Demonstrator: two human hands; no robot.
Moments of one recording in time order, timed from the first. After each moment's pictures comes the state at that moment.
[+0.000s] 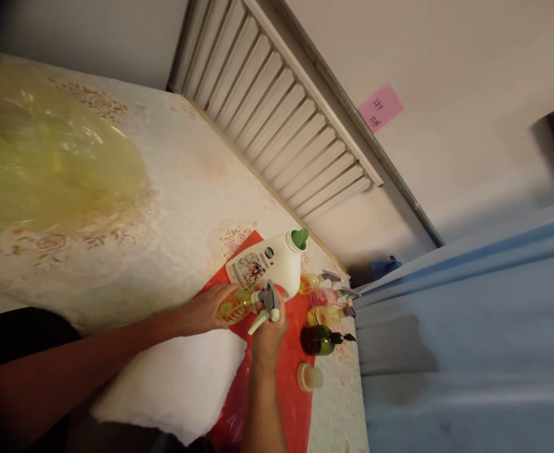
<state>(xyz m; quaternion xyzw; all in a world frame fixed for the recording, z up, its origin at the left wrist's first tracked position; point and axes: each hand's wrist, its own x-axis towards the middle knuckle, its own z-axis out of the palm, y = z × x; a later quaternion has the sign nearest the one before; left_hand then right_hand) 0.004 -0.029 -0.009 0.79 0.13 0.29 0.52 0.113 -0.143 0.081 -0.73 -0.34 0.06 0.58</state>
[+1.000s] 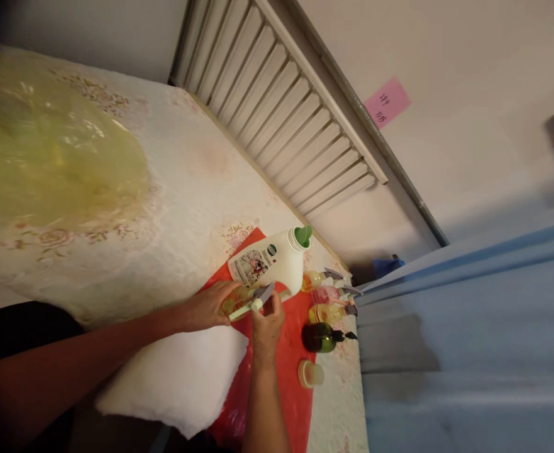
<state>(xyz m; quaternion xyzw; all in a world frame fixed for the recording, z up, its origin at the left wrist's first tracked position) 0.002 -0.027 -0.002 0.79 0.13 0.25 0.54 0.116 -0.139 0.084 -0.75 -0.38 0.06 0.54</state>
